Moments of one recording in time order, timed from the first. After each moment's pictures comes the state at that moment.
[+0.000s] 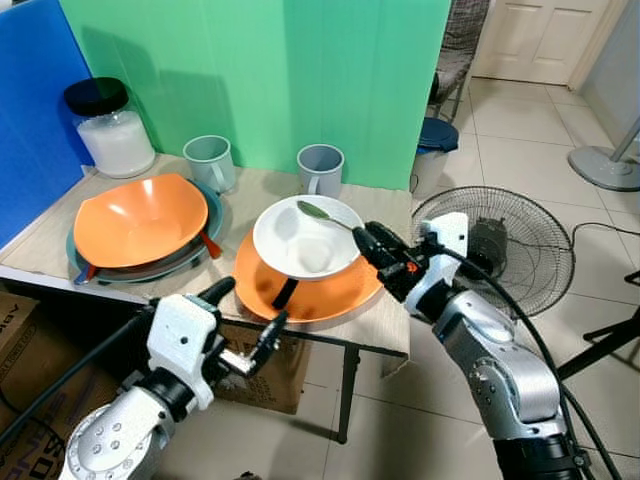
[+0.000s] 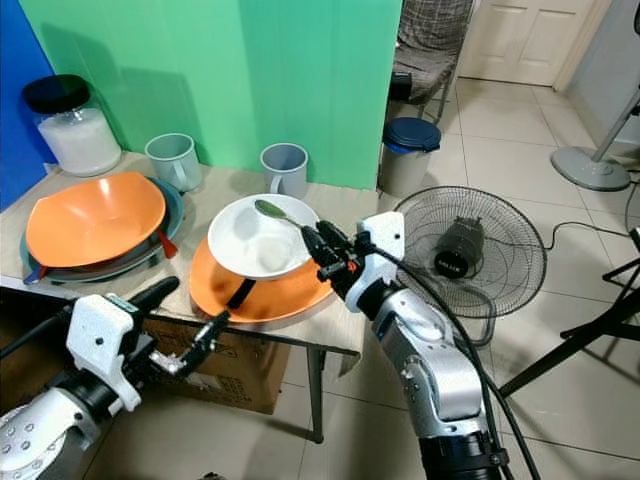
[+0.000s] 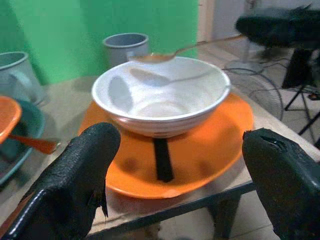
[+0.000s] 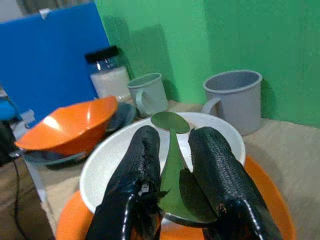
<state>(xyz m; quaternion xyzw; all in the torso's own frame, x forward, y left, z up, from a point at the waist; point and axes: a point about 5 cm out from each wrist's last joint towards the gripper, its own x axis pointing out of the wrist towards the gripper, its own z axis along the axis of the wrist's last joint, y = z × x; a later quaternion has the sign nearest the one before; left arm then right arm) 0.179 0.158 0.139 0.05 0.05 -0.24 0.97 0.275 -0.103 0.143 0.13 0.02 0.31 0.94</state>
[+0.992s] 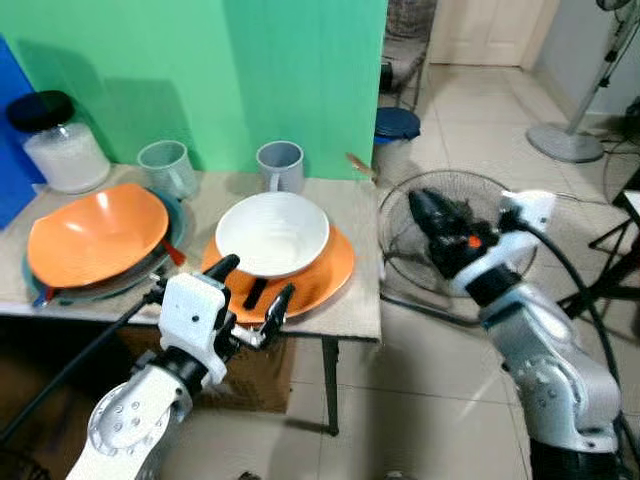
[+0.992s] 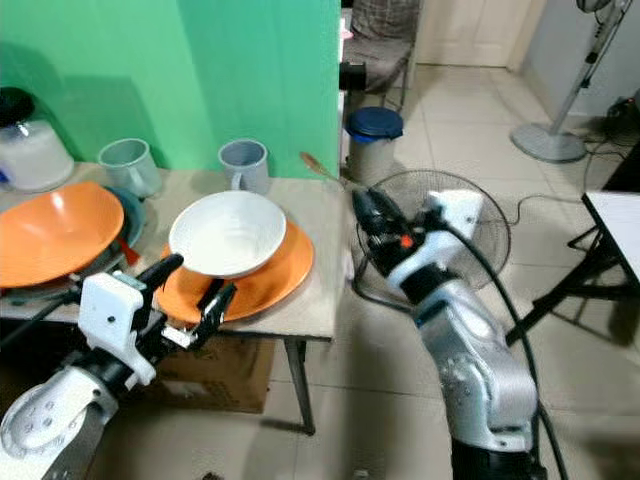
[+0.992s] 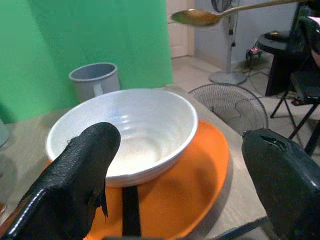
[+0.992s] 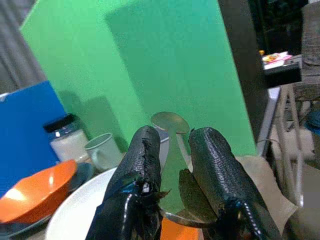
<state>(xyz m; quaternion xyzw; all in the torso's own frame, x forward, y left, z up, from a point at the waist) 0.197 0.146 0.147 0.05 0.01 -0.22 0.97 0.267 -0.141 0.179 0.18 -0.04 0.24 0.95</state>
